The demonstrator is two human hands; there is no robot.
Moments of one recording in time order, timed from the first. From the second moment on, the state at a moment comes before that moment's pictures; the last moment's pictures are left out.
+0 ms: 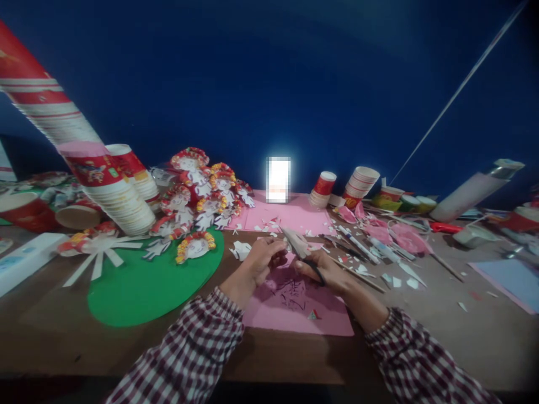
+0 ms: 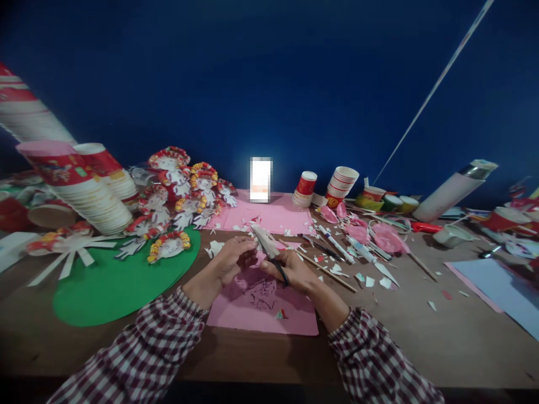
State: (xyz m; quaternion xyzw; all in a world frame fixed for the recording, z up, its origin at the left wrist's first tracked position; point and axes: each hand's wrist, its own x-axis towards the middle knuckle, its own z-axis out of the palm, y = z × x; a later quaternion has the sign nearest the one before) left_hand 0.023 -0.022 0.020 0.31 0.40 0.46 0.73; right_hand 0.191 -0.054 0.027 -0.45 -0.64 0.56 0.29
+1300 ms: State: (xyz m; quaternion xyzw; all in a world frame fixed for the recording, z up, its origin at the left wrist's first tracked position) left_hand 0.023 -0.022 0.018 0.34 0.39 0.43 0.74; right_hand 0.196 -0.052 0.016 -0.42 -0.65 0.56 0.30
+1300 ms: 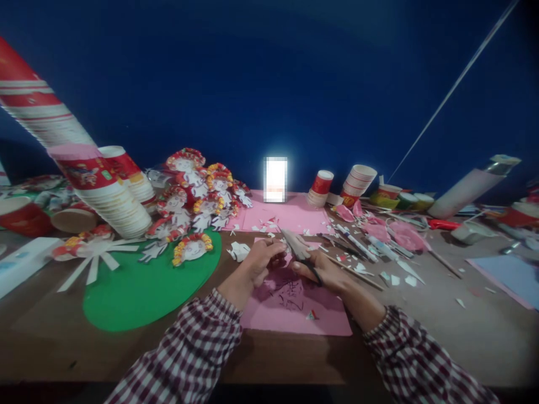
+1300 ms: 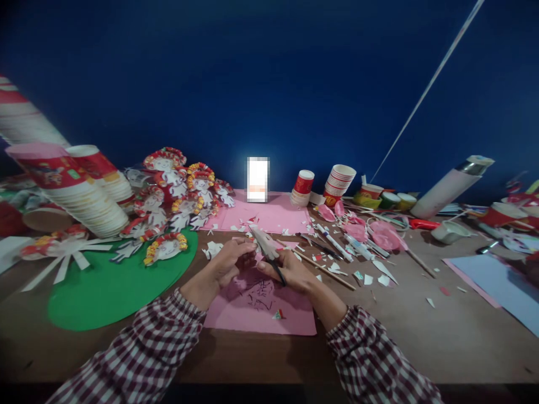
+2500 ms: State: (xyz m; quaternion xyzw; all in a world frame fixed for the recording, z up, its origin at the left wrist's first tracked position) left_hand 0.038 -0.028 0.012 0.26 0.37 0.49 0.75; right_hand 0.178 -0.047 0.013 -0.36 -0.35 0.65 0.56
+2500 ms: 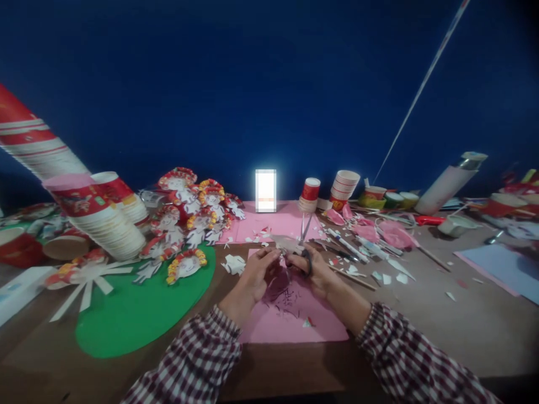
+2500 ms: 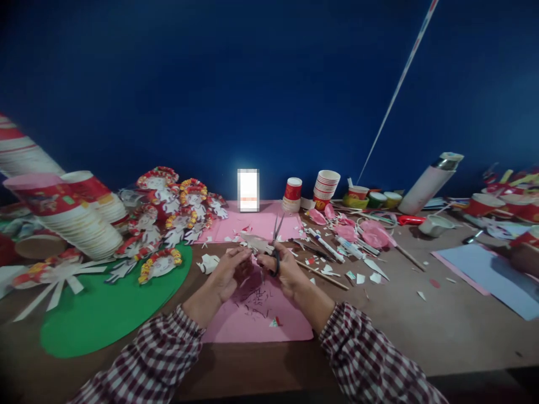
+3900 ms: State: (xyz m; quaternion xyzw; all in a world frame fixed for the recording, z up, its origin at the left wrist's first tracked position) left_hand 0.035 -0.023 0.011 0.24 0.35 0.50 0.76; right_hand 0.179 -0.044 0.008 -0.37 -0.34 0.60 0.62
